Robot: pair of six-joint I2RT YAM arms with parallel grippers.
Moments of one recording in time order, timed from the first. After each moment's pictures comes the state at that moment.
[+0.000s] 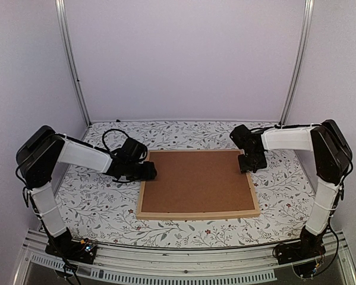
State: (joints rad) left arm -0.65 1.83 0.93 0.01 -0.07 -0.60; right arm 0.54 1.88 1.24 -0.68 0.44 0.43
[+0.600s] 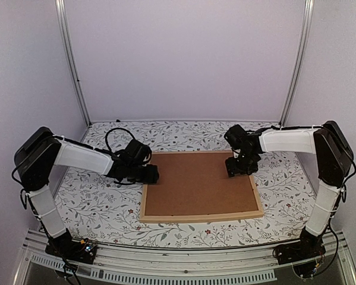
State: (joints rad) left arm -0.70 1.80 0.93 -0.05 -0.14 -0.56; right arm 0.60 1.86 1.25 -0.67 0.30 0.43
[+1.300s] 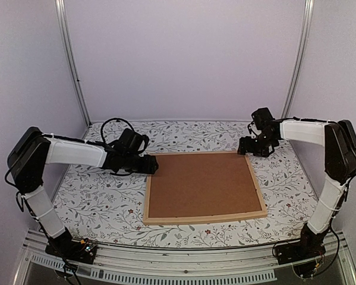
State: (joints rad) left arm -0.66 1.73 0.98 -0.10 -0.08 -0.47; right arm 0.33 1.80 1.27 -0.52 -0.01 0.35
